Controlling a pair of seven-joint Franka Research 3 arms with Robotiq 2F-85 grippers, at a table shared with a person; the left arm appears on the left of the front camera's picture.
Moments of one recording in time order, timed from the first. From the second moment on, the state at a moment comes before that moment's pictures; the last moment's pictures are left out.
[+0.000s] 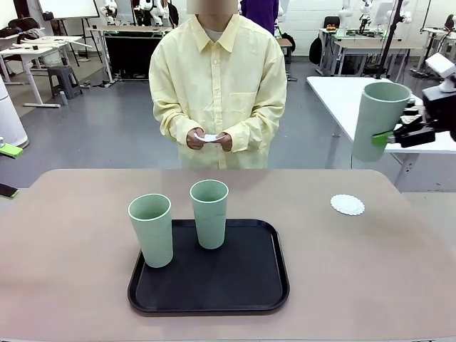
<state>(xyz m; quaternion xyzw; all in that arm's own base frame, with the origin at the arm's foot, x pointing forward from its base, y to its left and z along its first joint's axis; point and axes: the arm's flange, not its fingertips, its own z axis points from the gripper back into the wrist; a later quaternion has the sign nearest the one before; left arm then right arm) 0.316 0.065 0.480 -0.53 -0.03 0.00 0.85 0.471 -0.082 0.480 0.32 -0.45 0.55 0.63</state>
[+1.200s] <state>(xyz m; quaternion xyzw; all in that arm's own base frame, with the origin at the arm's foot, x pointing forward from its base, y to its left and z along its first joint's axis) 0.316 0.066 0.480 -0.53 -0.03 0.00 0.85 0.505 -0.111 0.436 0.35 -0.44 0.51 0.65</state>
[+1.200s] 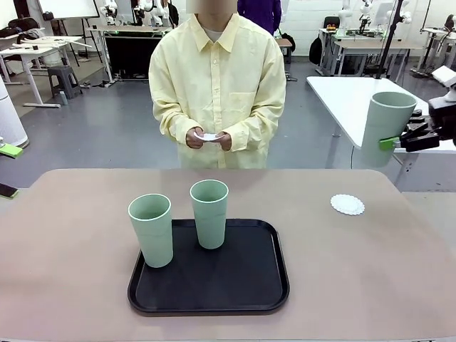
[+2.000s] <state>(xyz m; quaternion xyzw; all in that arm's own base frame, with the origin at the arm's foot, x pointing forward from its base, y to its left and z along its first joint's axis) 0.316 0.066 0.480 -0.53 -0.03 0.00 0.85 0.572 -0.138 0.344 0.39 -0.44 0.52 0.63</state>
